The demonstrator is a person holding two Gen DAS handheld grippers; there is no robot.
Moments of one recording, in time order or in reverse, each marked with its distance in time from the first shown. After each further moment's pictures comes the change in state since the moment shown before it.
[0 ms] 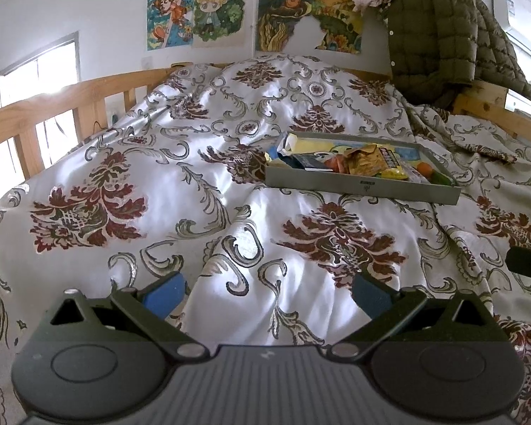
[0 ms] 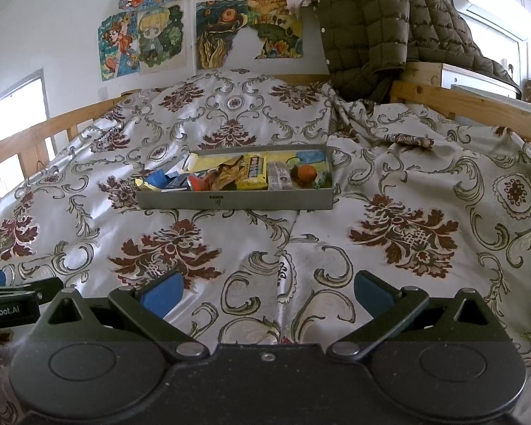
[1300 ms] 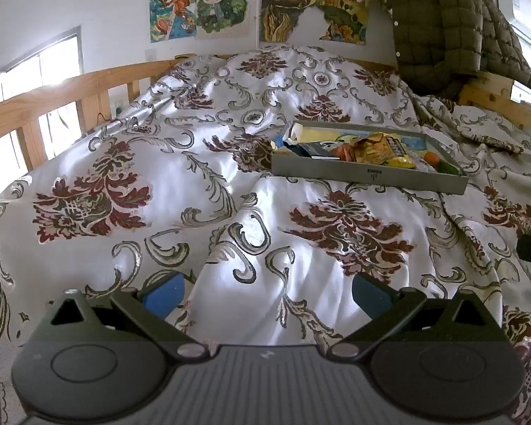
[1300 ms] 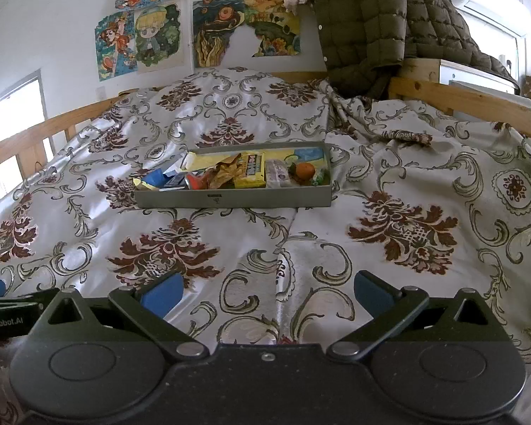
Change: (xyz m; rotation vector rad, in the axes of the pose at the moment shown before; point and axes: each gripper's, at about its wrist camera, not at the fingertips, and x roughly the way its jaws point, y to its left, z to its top) left arm 0.004 0.002 -0.004 0.004 0.033 0.018; right arm 0.000 -0.001 0.001 0.000 0.004 0.000
